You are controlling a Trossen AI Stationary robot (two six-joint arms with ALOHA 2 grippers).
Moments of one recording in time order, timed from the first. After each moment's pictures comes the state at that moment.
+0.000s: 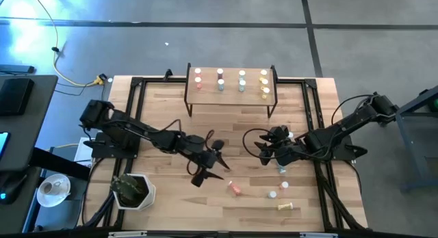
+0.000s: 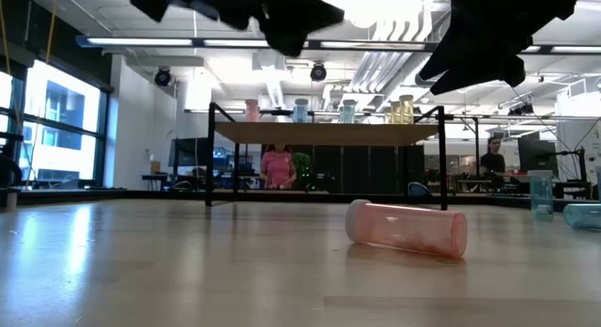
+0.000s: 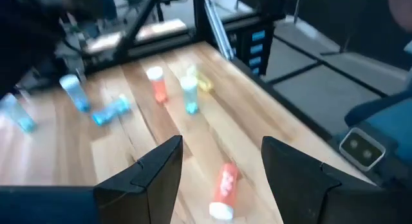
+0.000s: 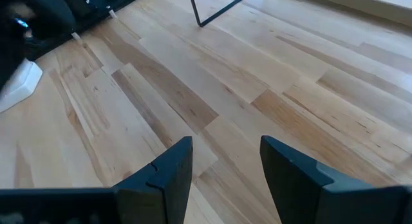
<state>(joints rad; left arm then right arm) -0.11 1.64 0.93 0.30 0.23 0.15 0.44 1.17 0.73 -0.40 0.73 0.93</state>
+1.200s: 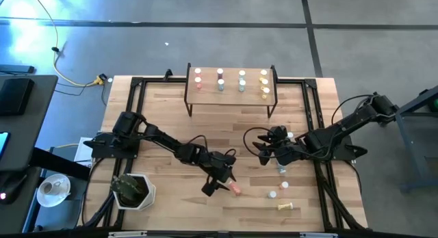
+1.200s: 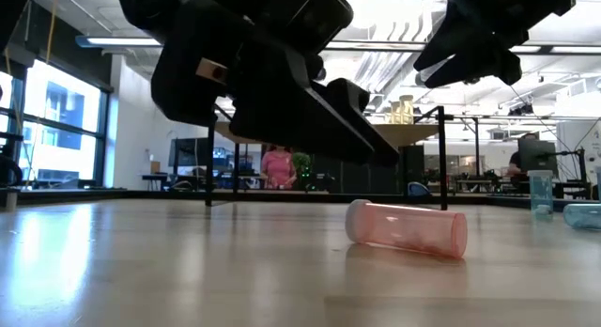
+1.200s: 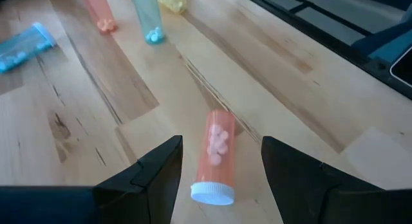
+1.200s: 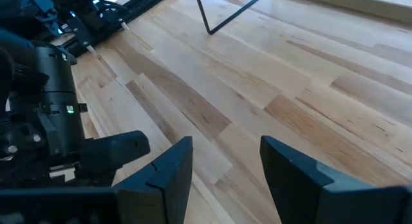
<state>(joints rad) -0.14 2.02 1.08 0.33 0.27 0.25 0.44 1.17 0.73 -0.34 0.73 0.94</state>
